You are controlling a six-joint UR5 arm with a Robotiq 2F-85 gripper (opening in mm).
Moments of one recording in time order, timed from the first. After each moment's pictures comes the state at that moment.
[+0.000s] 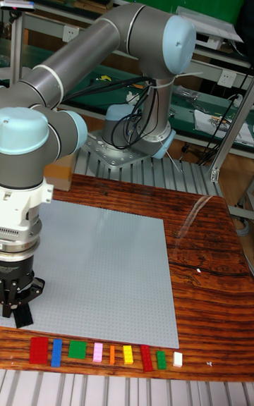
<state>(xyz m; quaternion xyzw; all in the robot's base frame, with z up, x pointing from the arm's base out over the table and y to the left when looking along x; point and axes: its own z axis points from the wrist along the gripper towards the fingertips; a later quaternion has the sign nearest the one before) 0.725 -0.175 0.006 0.04 1.00 0.02 0.08</state>
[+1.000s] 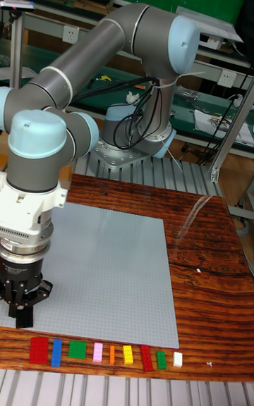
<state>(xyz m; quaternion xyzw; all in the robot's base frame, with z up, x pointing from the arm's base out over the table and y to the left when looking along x) 0.725 -0.165 0.009 0.07 0.99 0.00 0.08</state>
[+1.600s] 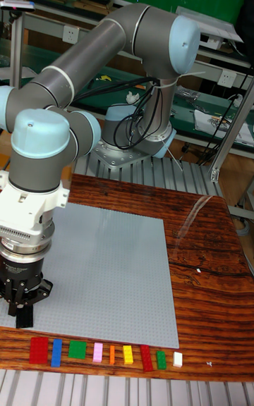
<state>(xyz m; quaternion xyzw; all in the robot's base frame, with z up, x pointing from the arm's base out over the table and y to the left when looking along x) 0.723 -0.169 0.012 0.07 0.99 -0.01 0.07</state>
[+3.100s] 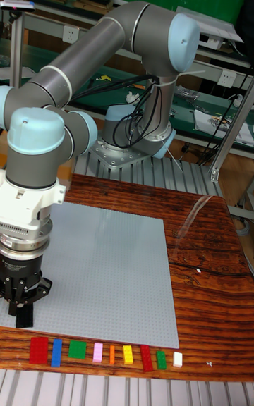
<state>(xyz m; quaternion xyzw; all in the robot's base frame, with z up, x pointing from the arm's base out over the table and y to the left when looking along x) 0.721 -0.168 0.008 0.06 0.99 0.00 0.09</state>
